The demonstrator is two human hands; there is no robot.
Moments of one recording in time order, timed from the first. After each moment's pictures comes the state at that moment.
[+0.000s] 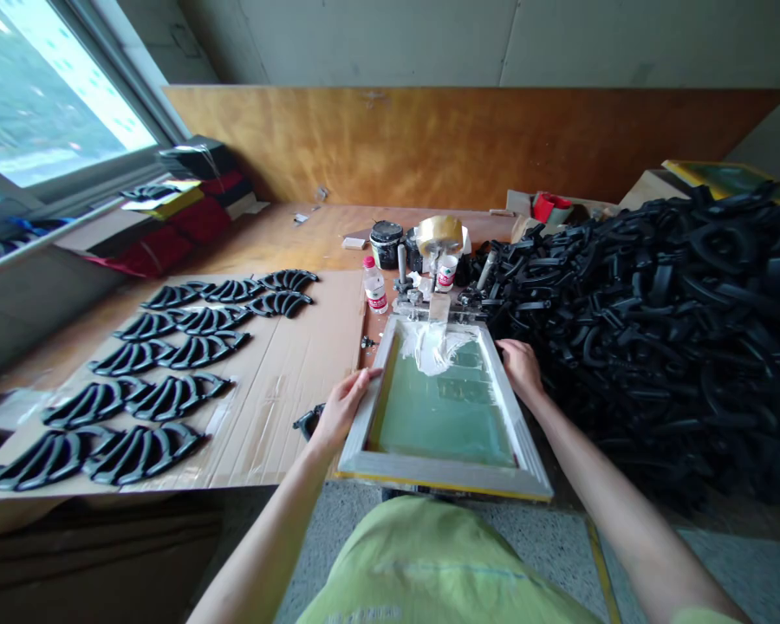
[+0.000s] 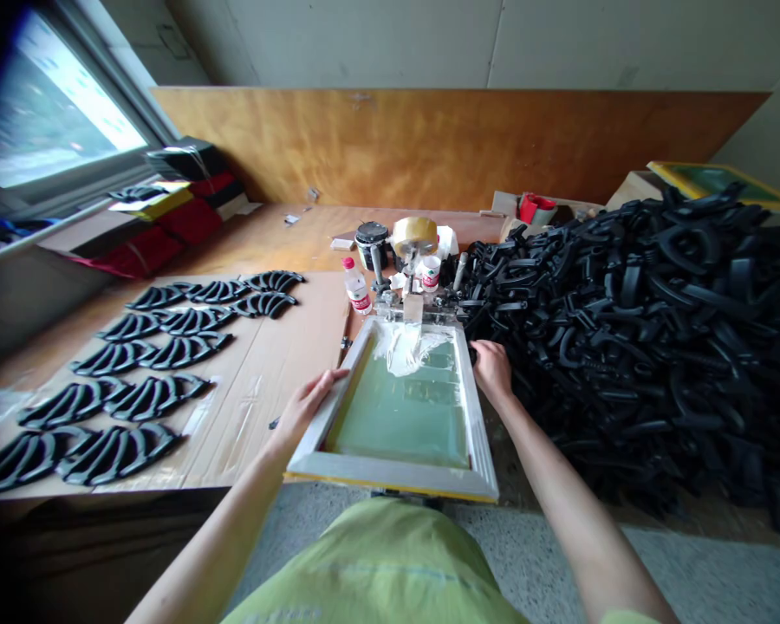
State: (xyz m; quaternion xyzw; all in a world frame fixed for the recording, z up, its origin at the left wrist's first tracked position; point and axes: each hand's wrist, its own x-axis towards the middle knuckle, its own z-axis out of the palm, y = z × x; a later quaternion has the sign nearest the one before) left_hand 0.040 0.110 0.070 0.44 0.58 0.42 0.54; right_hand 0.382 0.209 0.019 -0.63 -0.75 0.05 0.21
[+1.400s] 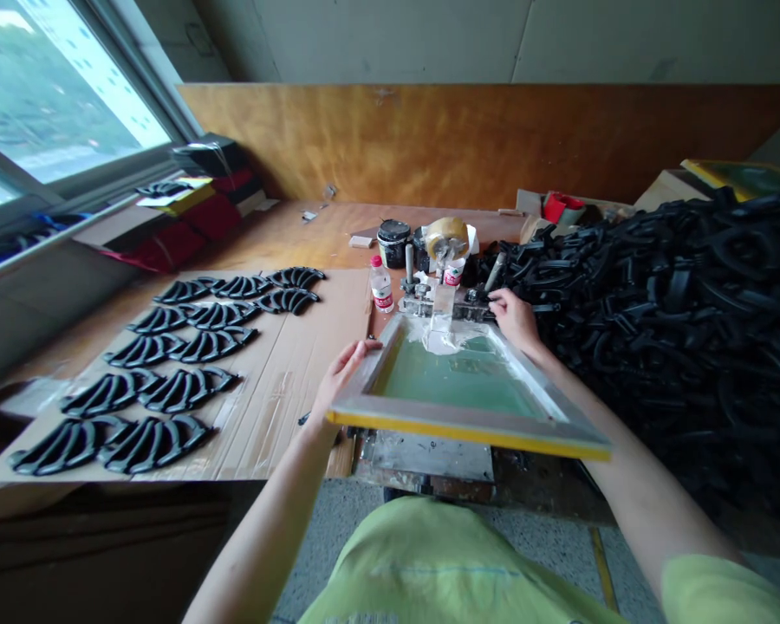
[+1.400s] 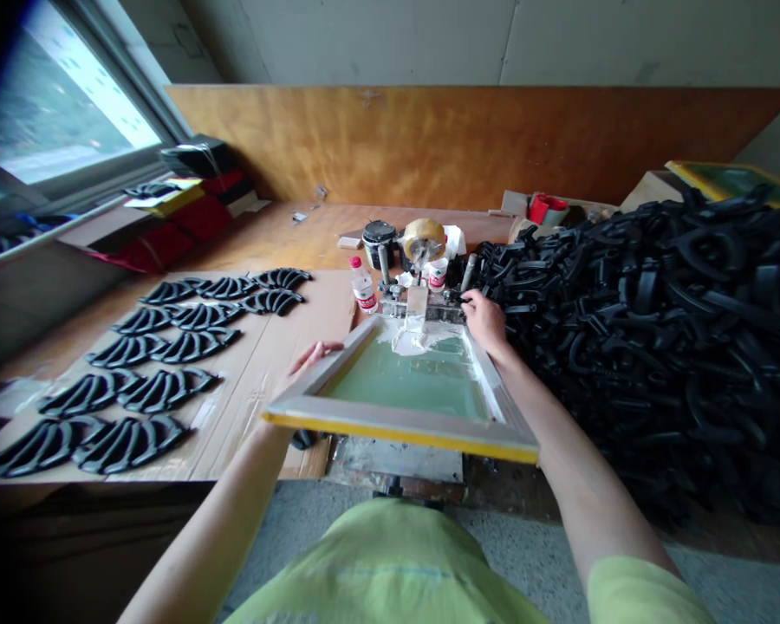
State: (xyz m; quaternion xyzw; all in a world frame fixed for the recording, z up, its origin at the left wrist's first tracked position) left_hand 0.043 0.132 0.111 0.41 0.53 0.52 0.53; right_hand 0.363 0.296 0.062 -0.63 -0.70 0.13 0.32
